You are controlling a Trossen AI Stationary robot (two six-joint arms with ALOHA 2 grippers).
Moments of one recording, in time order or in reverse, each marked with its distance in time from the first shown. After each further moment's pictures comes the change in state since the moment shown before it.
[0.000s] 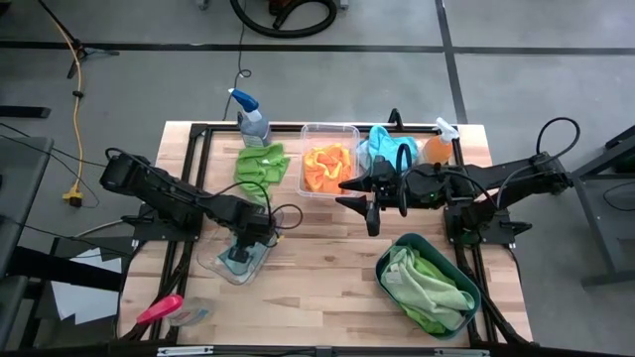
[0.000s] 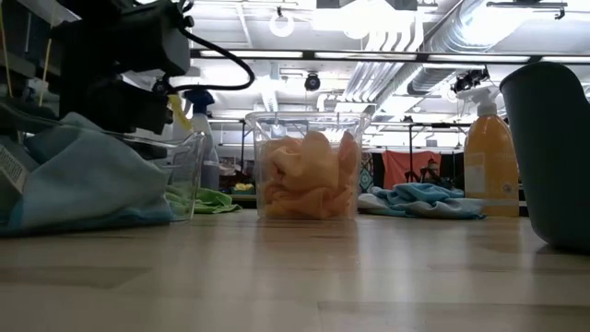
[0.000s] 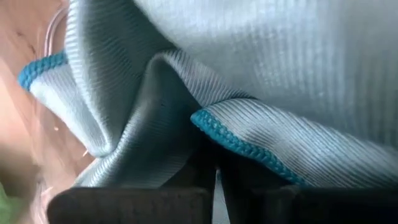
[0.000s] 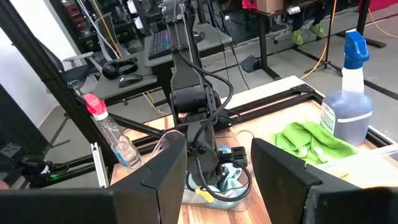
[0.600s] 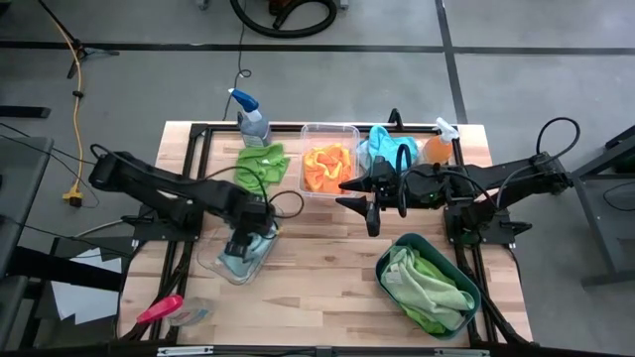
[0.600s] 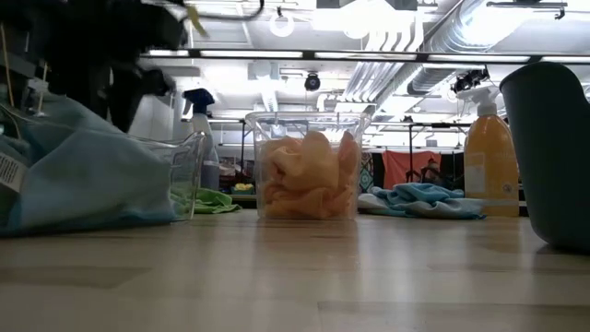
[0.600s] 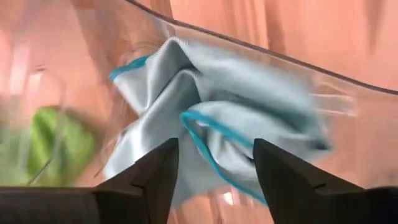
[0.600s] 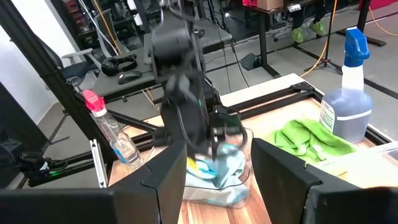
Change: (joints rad) left arm 0.001 -0.134 0.323 -0.411 0.000 -0.062; right arm 0.000 0.000 0.000 -0.012 -0.003 -0.002
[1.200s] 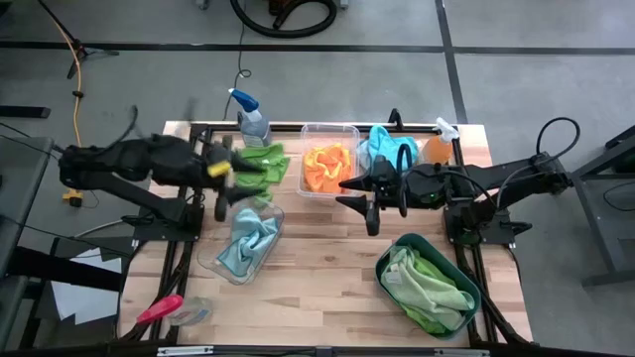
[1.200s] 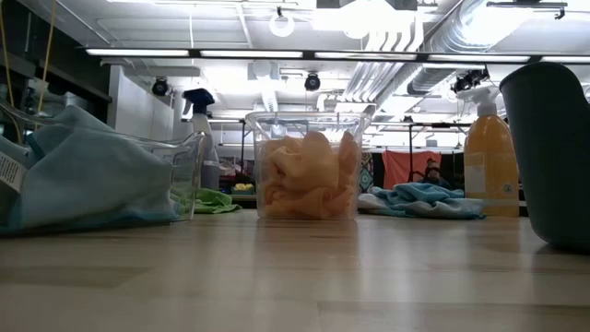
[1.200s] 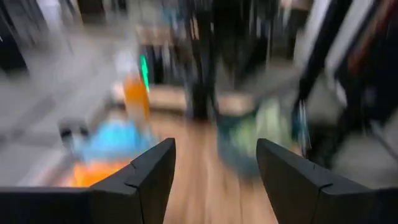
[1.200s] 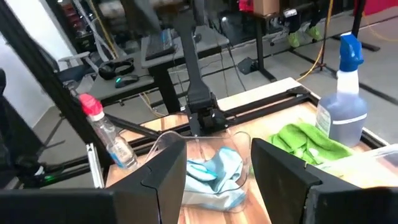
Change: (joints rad) left arm 0.002 -0.374 0.315 0.470 -0.272 -0.128; right arm 0.000 0.000 0.000 0.015 0.024 -0.009
